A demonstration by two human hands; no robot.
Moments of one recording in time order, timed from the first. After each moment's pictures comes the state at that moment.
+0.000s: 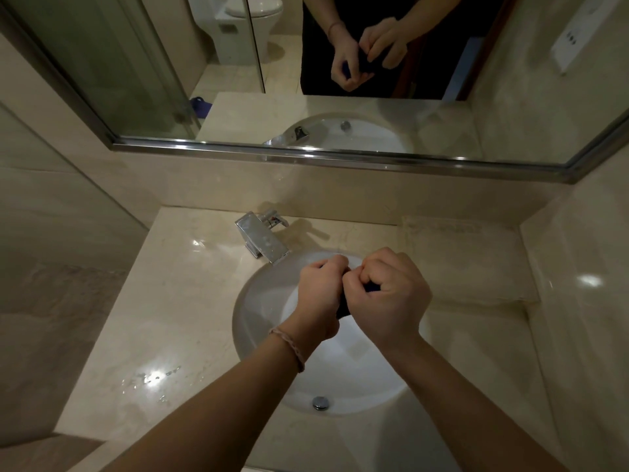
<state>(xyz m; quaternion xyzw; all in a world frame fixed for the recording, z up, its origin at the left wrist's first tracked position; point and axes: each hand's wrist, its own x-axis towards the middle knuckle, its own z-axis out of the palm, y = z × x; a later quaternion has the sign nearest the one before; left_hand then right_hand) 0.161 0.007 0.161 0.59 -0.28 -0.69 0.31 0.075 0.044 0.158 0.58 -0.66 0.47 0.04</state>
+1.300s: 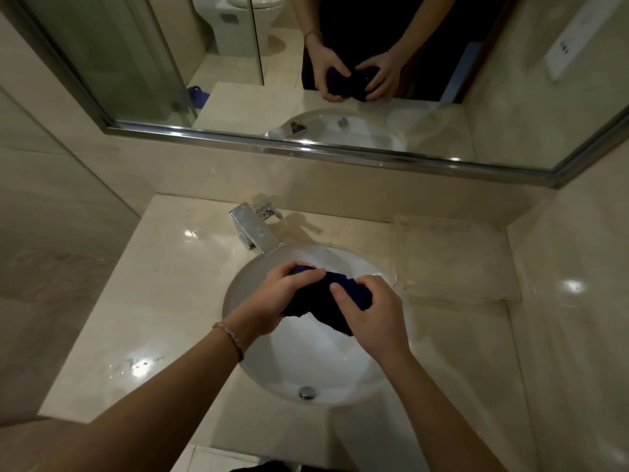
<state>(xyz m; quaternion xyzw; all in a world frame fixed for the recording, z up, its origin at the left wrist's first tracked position) 0.222 0.000 0.122 0.55 -0.38 -0.71 0.22 0.054 0.074 0.104 0.52 -0.73 0.35 -0.28</state>
